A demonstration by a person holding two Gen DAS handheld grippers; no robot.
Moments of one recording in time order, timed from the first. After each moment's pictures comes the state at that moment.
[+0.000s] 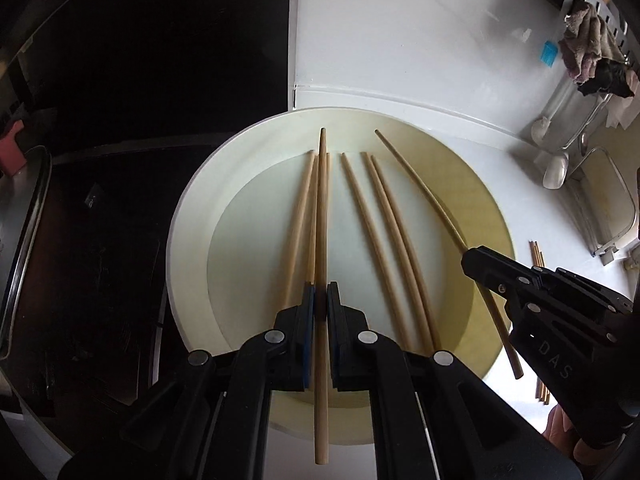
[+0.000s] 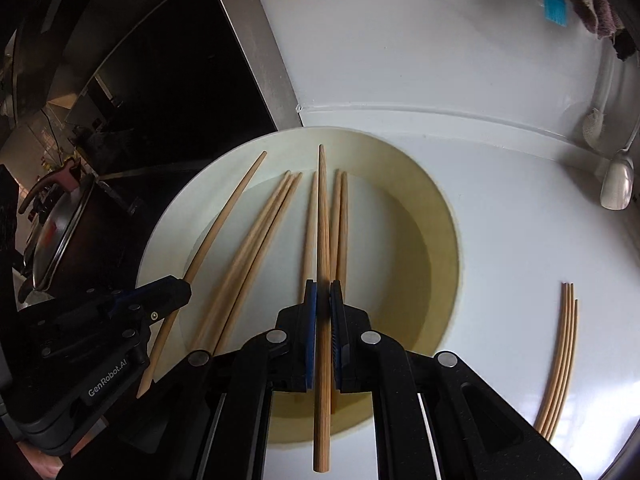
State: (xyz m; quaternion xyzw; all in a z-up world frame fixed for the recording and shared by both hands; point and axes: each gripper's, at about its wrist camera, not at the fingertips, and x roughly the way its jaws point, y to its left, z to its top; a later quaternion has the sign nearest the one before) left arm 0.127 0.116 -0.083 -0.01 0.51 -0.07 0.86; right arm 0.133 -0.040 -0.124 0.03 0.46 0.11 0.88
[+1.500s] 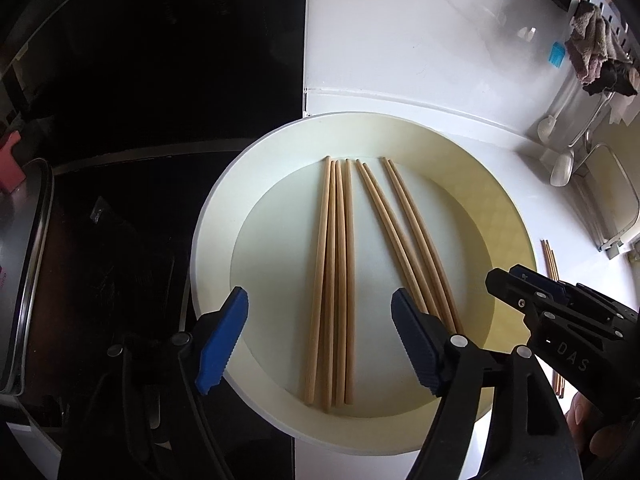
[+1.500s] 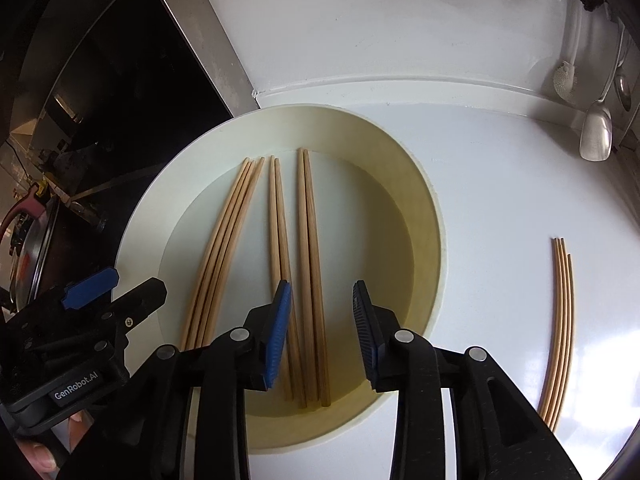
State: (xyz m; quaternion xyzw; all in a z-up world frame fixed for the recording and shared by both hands) left arm 0.133 0.126 -0.081 0.00 0.50 -0.07 0.86; right arm 0.131 -0.050 -0.136 0.07 0.49 0.04 0.87
